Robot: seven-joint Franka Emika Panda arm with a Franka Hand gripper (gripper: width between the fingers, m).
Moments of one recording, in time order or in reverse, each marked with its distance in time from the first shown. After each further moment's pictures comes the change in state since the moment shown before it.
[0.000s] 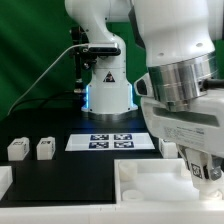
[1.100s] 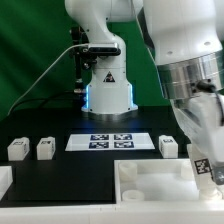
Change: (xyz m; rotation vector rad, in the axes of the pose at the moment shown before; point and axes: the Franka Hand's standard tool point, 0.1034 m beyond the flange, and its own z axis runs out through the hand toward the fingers) arm -0.018 0.001 0.003 0.018 0.012 0.172
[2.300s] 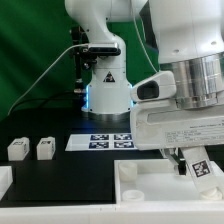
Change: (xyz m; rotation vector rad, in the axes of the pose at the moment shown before) arm 0.008 0.000 0.000 -0.033 0.040 -1.122
